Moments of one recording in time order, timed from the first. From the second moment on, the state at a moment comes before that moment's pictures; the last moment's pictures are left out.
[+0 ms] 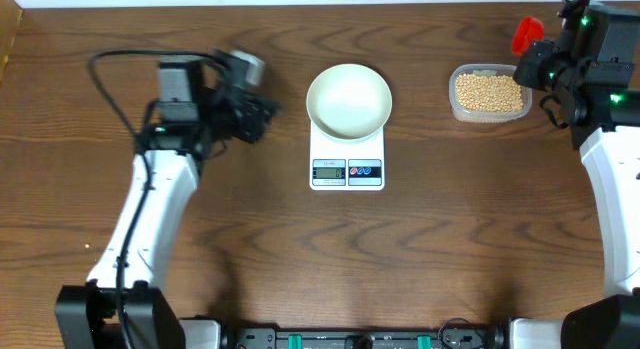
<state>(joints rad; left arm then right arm) -0.08 1.49 1.12 -0.47 0.52 0.22 -0.08 1.53 1.42 -0.57 -0.07 0.21</state>
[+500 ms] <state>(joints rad) -0.30 1.43 1.12 -0.83 0.48 0.39 -0.08 1.53 1.42 -0.54 -0.06 0.17</state>
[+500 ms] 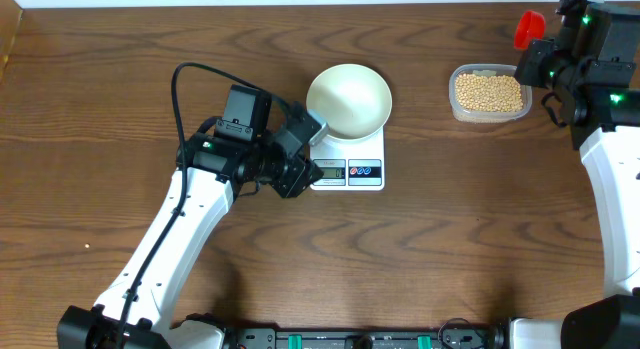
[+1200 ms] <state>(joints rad) -0.30 1.43 1.12 -0.78 0.33 0.51 -0.08 1.53 1.42 -0.54 -0.06 0.16</state>
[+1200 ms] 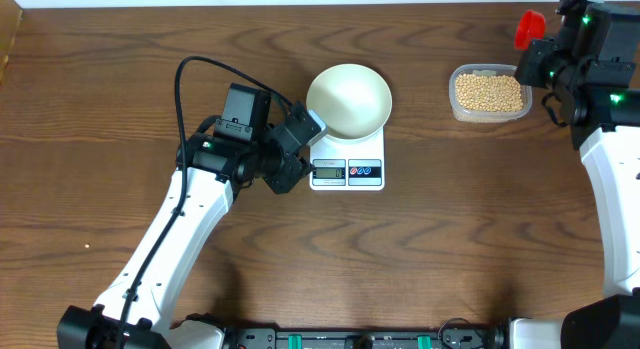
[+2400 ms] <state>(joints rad) -0.30 1.43 1.12 -0.78 0.32 0.51 -0.08 1.53 1.42 -0.63 -0.06 0.14</state>
